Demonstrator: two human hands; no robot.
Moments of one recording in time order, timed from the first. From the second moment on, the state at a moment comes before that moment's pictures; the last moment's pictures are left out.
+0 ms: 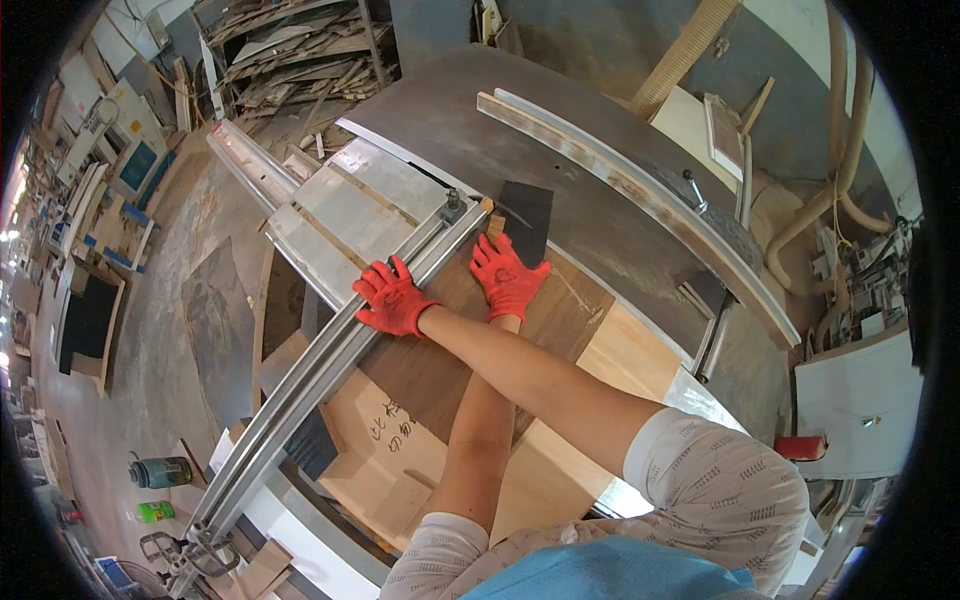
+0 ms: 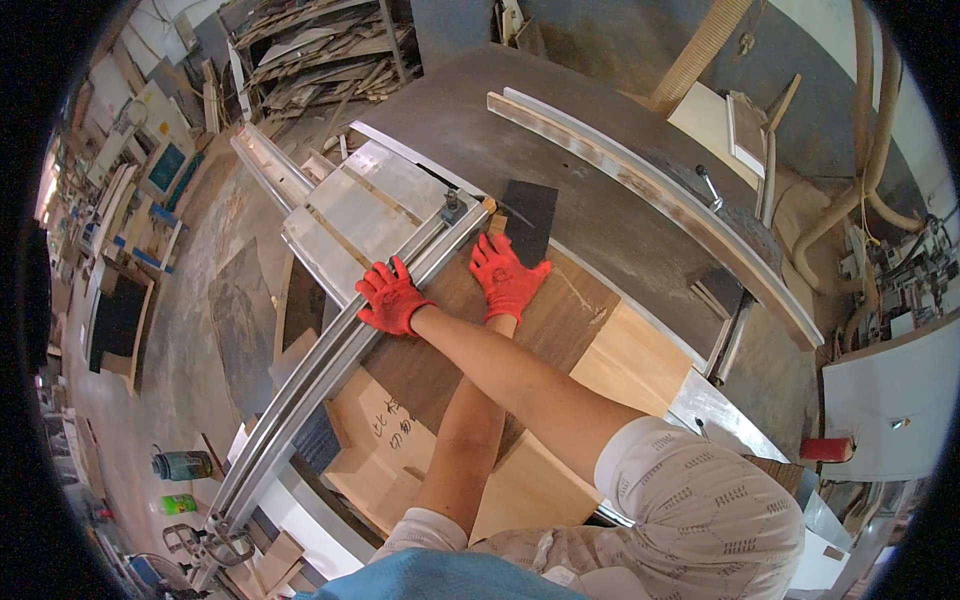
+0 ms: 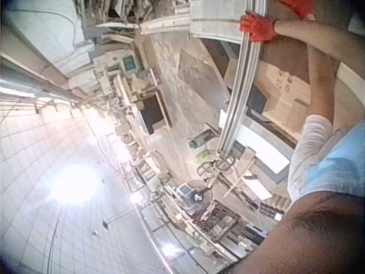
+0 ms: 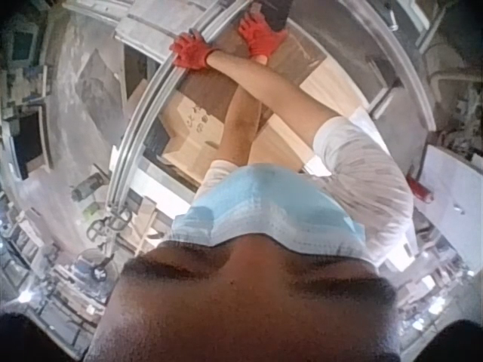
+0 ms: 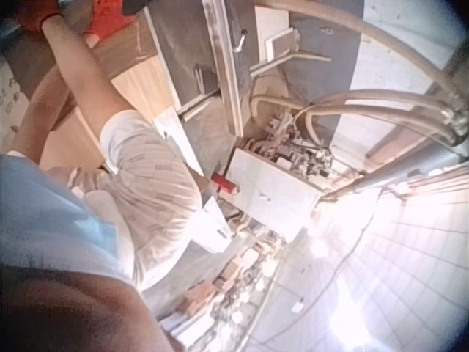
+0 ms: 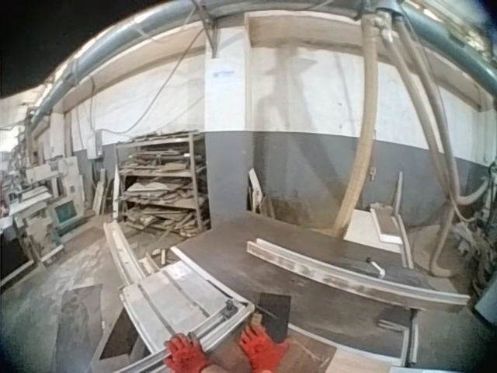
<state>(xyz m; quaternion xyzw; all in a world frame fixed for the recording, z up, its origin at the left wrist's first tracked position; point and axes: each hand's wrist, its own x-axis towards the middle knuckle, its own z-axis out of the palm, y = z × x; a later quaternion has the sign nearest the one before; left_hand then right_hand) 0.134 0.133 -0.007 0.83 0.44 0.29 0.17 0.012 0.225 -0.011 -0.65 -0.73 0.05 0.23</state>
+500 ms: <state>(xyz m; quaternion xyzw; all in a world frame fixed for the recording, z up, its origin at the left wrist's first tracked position) 0.136 0.140 -0.006 0.84 0.45 0.27 0.17 0.014 0.230 -0.015 -0.64 -0.73 0.02 0.25</state>
